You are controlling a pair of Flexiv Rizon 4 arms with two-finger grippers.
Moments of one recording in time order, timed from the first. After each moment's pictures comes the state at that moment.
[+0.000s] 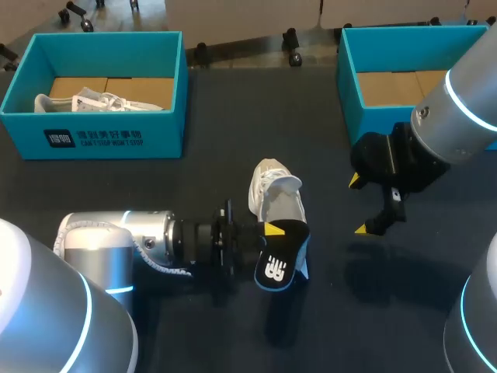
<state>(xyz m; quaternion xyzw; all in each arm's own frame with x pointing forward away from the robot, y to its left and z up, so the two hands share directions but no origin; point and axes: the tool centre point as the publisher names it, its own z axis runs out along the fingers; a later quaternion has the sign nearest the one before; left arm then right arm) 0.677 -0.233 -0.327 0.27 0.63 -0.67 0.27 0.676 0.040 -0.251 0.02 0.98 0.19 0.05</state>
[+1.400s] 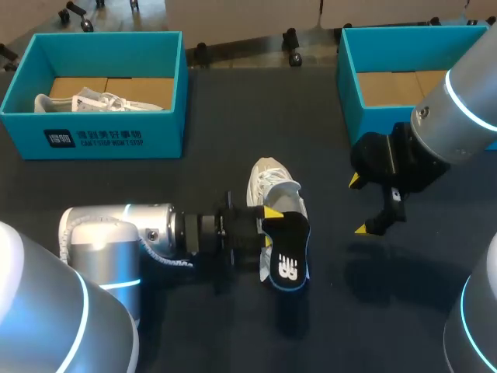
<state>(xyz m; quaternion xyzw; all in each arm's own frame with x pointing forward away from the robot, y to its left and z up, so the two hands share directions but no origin) 0.705 -0.233 -0.336 0.26 0.65 -0.65 0.28 0.676 0.040 -0.251 0.02 0.98 0.19 0.05</state>
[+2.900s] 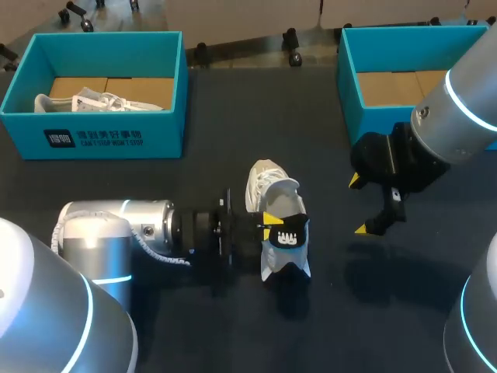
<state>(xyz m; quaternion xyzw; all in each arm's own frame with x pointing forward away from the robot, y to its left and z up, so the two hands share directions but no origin) 0.690 -0.231 -0.316 0.27 0.63 -0.68 0.25 0.676 0.040 -0.251 0.02 0.98 0.19 0.05</state>
